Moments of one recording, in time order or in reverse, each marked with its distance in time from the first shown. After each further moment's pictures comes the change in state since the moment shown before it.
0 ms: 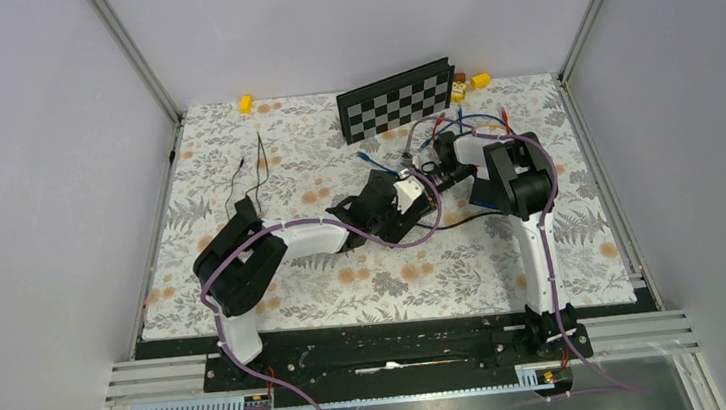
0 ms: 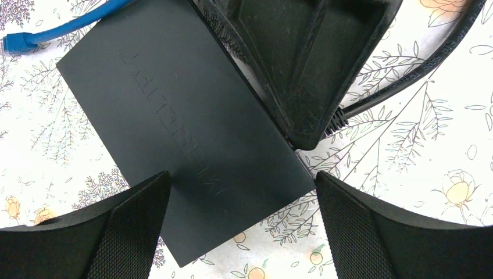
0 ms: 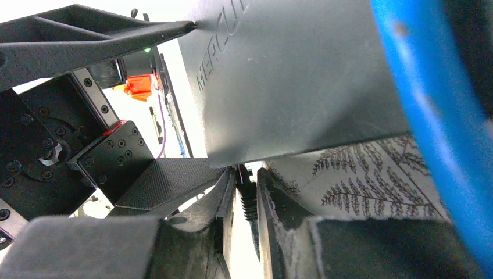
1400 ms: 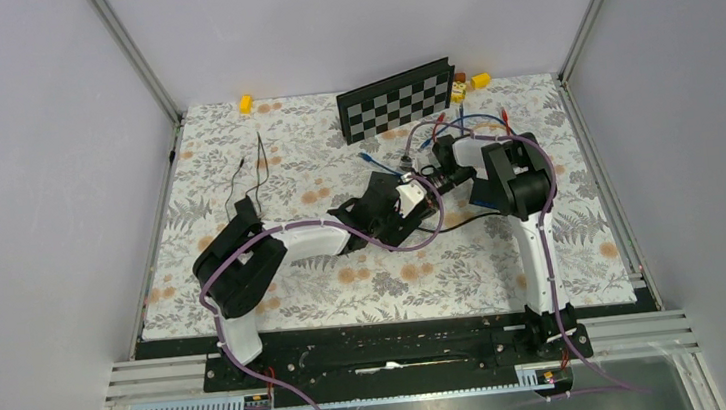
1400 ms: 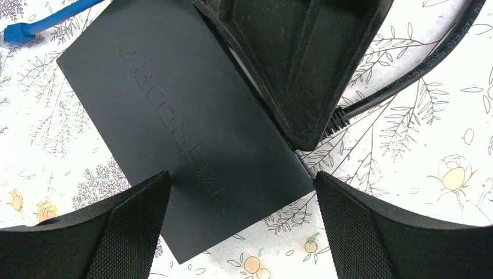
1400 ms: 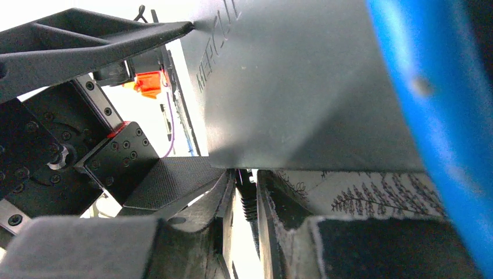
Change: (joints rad) left arm -0.023 -0.009 0.000 -0.036 -0.024 0.018; right arm 0.015 0.004 -0.021 -0.003 -0.020 0.011
